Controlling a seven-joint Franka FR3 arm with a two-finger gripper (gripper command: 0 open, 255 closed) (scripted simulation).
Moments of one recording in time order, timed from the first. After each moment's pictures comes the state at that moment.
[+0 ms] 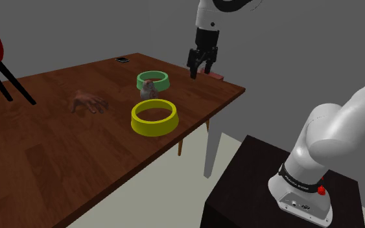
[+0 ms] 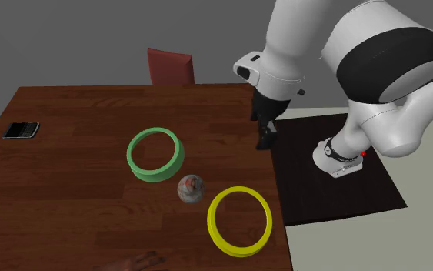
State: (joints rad) arm 0.03 -0.42 0.03 -2.16 0.08 1.80 0.11
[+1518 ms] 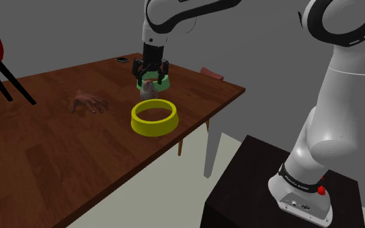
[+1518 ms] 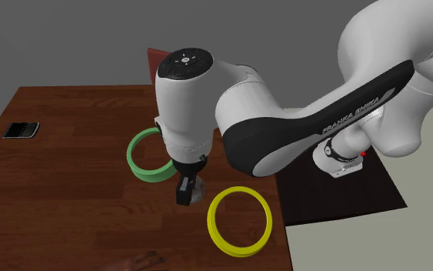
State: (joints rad) arm 0.07 0.15 0.11 -1.70 0.14 1.98 0.40
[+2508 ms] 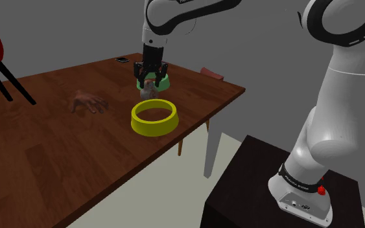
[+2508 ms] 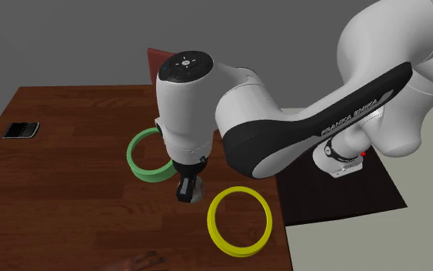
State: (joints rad) arm 0.08 0.15 0.11 -1.71 0.14 1.99 0.40
